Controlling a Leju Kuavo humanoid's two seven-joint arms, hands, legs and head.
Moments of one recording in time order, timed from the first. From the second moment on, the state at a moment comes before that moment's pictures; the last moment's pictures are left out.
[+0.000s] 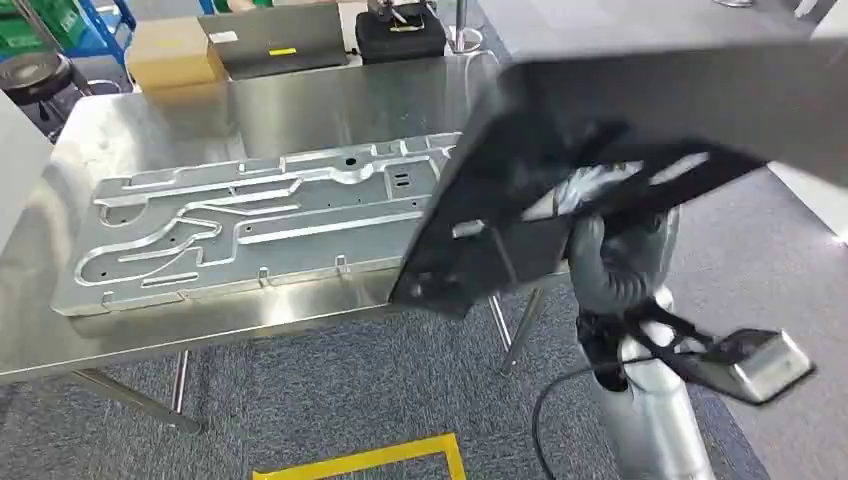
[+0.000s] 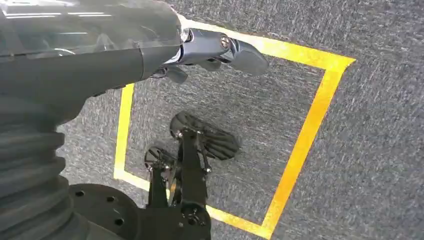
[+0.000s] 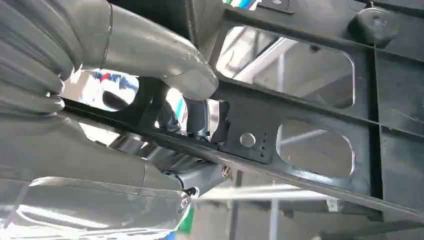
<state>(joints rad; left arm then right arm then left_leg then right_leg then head) -0.10 0.00 1.36 -0.22 -0.87 -0.06 -0.27 -0.43 -0.08 0.18 -1.86 -0.03 0.07 -0.61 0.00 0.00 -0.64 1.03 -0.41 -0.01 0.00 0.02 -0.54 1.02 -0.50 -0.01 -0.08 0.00</state>
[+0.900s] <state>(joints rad) -0.14 -0.03 1.32 -0.22 -0.90 -0.16 -0.34 -1.29 -0.04 0.63 -0.41 1.35 -0.25 0.10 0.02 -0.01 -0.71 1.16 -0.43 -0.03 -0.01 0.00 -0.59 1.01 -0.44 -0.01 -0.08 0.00</state>
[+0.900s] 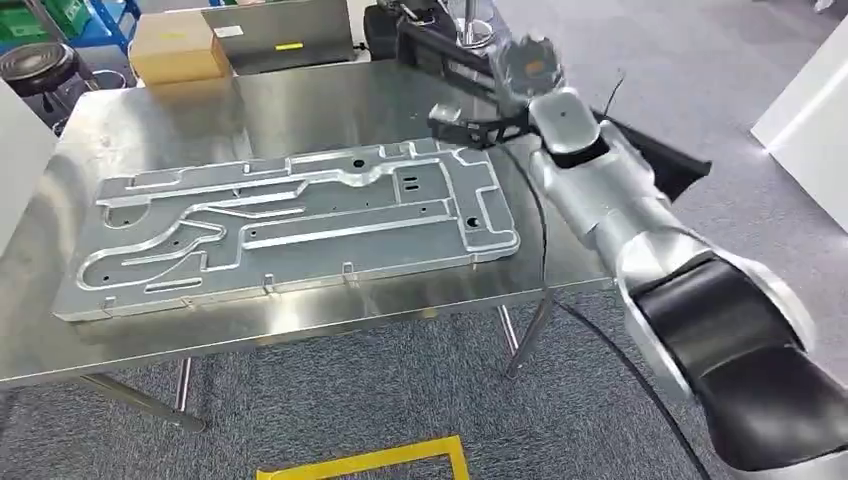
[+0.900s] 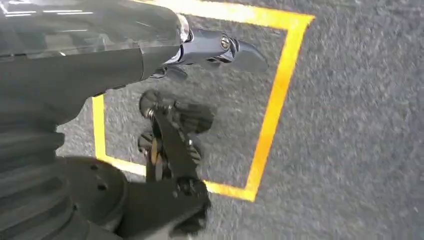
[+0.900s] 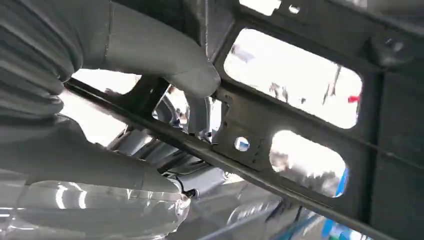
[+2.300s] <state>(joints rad) -0.13 -0.04 1.25 -0.22 -0.97 0.01 -0.41 -1.15 0.14 0.91 -0.27 1.55 -0.45 -0.01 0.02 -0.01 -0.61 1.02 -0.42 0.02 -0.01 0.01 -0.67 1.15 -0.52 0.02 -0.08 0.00</state>
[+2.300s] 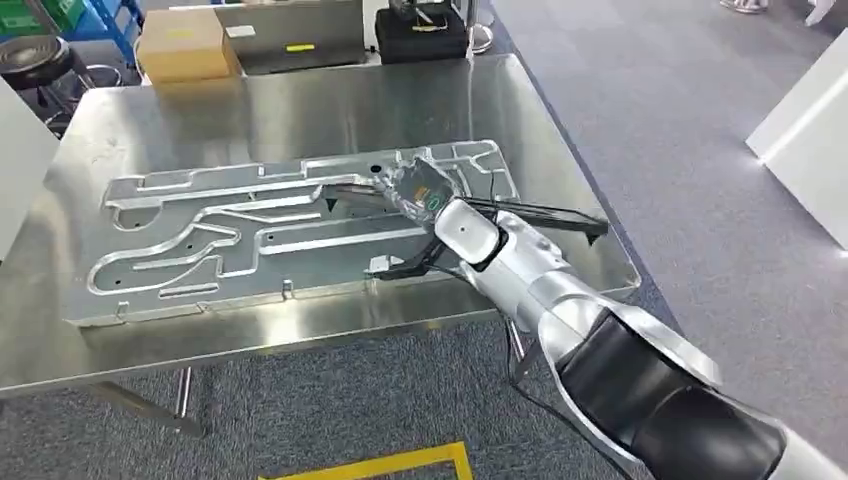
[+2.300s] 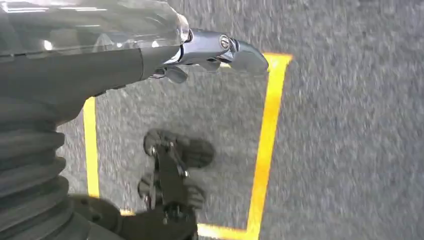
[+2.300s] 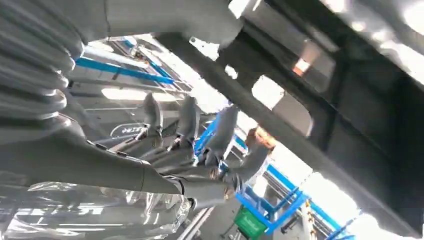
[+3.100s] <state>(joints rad) -0.12 -0.05 1.22 -0.22 -1.00 0.03 -0.37 -1.09 0.14 0.85 -0.26 1.41 -0.53 -0.04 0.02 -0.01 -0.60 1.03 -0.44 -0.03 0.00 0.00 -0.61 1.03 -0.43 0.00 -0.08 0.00</state>
